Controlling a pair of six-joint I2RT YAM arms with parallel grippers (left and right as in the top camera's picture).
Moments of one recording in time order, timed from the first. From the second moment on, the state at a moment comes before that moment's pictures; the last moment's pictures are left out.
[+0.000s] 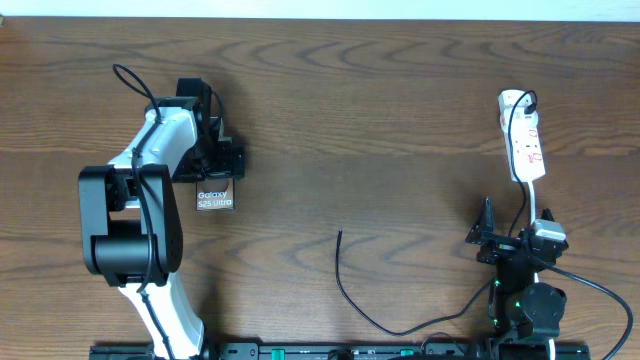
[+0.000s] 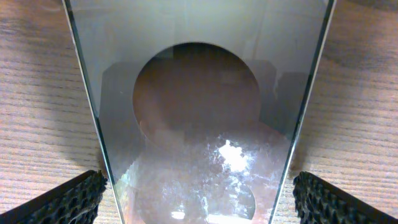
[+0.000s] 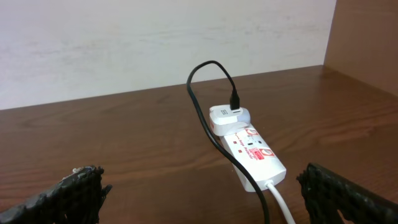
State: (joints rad) left arm 0.01 2.02 1.35 -0.91 0.03 -0.07; right arm -0.03 0.01 0.01 -0.06 0.14 0.10
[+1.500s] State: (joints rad) left arm 0.01 1.97 1.26 -0.76 0.01 -0.07; right arm -0.03 0.01 0.01 -0.06 0.14 0.10
